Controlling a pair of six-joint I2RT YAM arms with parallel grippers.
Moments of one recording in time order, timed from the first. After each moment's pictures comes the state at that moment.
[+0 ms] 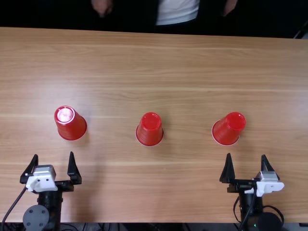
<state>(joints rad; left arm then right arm) -0.04 0.01 0.03 -0.08 -0.12 -0.11 0.01 0.01 0.05 0.02 0.02 0.02</state>
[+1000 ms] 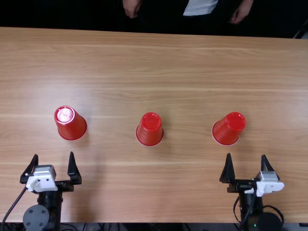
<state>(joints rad) -0.04 0.01 0.03 -0.08 -0.12 -0.10 0.01 0.01 0.05 0.02 0.02 0.02</state>
